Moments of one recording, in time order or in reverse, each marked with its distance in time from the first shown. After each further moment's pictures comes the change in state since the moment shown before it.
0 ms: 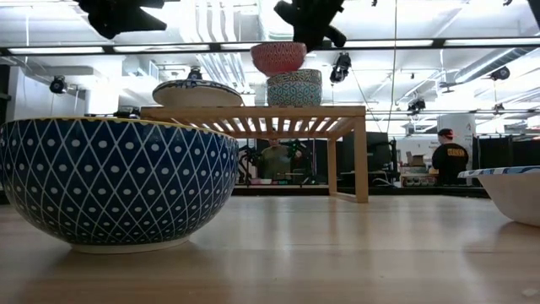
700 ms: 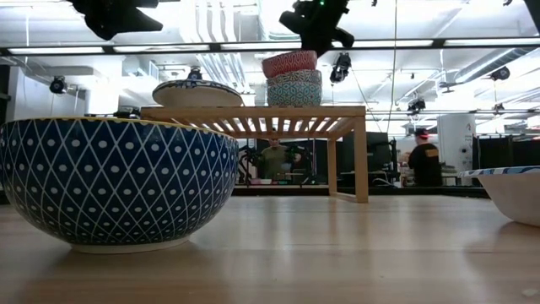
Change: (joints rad) left arm -0.022 -0.017 -0.012 -0.017 0.015 -0.007; right arm -0.001 0.022 0.024 -0.140 0.076 0.015
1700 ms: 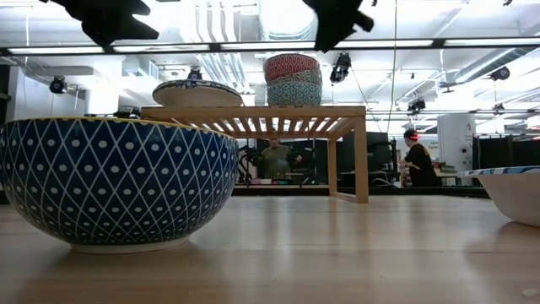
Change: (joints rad) left arm 0.000 0.004 0.000 -0.068 0.058 -0.069; right arm 0.051 -0.175 -0.131 -0.018 0.029 -0.034
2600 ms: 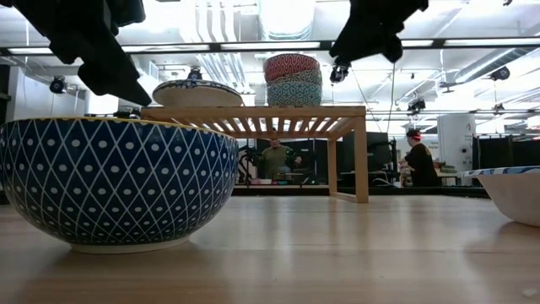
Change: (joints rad) left arm 0.000 0.341 -0.007 0.009 0.275 -0.301; right arm 0.373 -0.366 -0.789 0.568 -0.097 0.187
